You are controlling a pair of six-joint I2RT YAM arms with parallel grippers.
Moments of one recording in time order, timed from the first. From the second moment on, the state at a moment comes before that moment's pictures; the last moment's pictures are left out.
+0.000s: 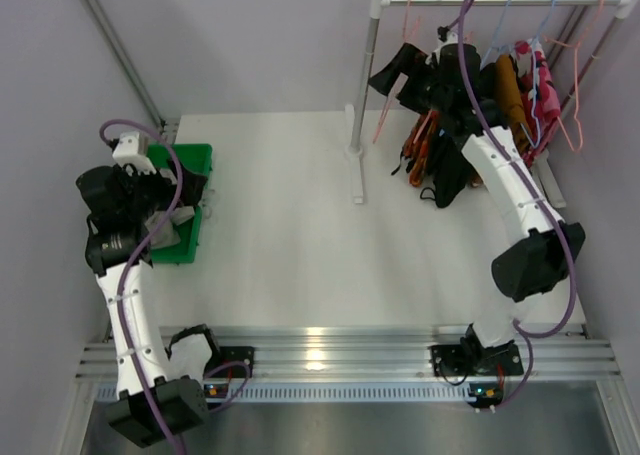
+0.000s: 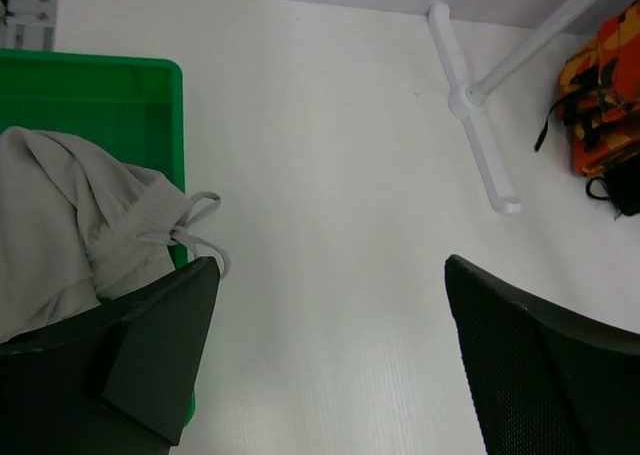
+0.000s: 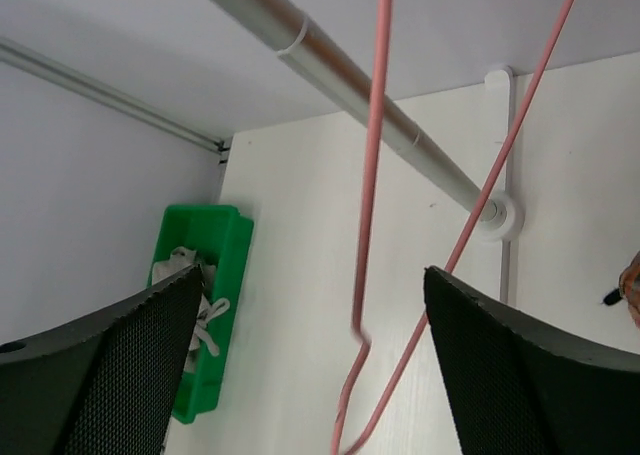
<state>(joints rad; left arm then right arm) 0.37 0.91 1.07 -0.44 0.58 -0.12 0.31 1.76 1.92 -0.42 -0.16 0.66</state>
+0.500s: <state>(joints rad) -0.09 1.06 1.26 -0.65 0.34 -0.01 0.31 1.00 1.40 -0.43 -0.19 0.46</state>
